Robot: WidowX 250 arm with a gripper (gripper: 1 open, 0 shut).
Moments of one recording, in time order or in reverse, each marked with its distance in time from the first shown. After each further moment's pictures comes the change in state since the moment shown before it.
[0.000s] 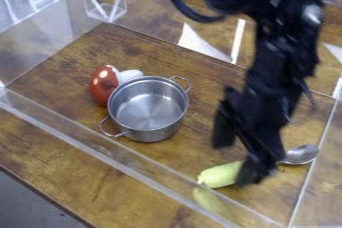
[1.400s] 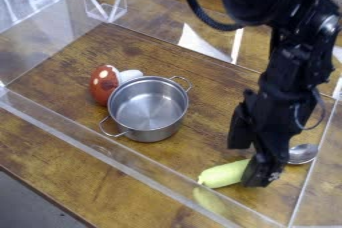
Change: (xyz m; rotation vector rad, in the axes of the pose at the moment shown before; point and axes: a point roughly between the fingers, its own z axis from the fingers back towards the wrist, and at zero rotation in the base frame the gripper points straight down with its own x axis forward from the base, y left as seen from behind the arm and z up) arm 0.010 0.010 -0.007 0.000 -0.008 -0.168
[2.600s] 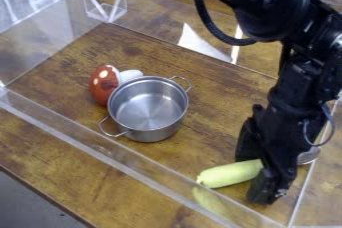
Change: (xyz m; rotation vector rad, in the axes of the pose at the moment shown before) arm 0.002 -0.017 -0.004 -0.050 0.036 -0.045
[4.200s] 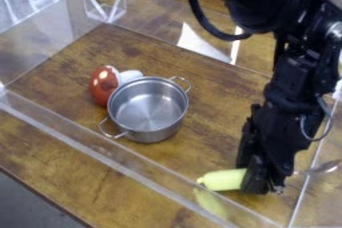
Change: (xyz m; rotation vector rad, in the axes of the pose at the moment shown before) arm -0.004 -0.007 0.007 -0.056 -0.017 -0.042
